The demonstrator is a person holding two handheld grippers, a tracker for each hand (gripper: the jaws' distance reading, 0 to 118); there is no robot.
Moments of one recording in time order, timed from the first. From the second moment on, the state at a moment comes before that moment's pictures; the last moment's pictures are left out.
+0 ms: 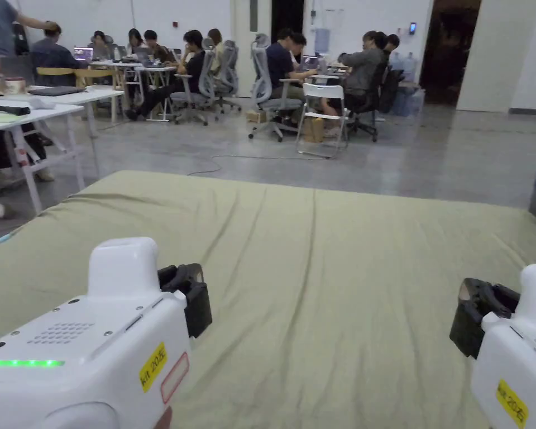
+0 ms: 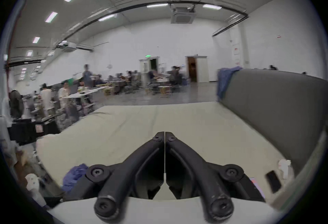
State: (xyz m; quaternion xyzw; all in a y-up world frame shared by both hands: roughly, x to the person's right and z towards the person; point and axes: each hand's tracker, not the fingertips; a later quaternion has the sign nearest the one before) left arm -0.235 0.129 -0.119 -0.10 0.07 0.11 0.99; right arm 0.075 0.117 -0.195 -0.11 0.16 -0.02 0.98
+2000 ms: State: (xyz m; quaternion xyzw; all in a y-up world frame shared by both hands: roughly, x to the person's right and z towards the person) left arm 0.016 -0.049 -0.359 -0.47 -0.14 0.05 0.87; right arm 0.186 0.121 -0.129 -0.16 0.17 -0.08 0.97
